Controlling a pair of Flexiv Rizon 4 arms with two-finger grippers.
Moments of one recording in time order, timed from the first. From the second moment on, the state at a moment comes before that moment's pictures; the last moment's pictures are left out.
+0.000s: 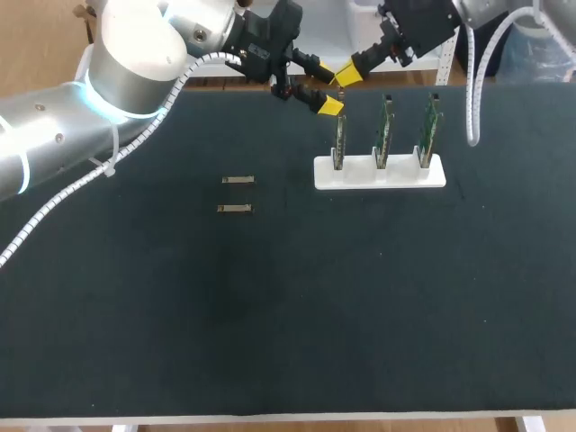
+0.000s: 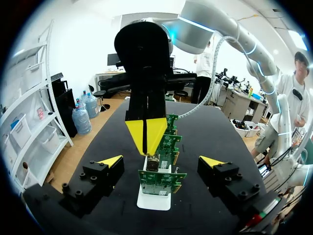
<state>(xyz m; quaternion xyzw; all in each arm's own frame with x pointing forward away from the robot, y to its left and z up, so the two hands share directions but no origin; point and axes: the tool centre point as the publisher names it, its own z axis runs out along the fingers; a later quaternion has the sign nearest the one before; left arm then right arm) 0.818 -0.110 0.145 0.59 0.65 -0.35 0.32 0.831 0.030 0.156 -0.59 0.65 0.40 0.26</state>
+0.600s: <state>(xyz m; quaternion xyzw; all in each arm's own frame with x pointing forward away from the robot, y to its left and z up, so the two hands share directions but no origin) 0.818 -0.110 0.145 0.59 0.65 -0.35 0.32 0.829 0.027 0.145 -0.59 0.66 0.39 0.24</state>
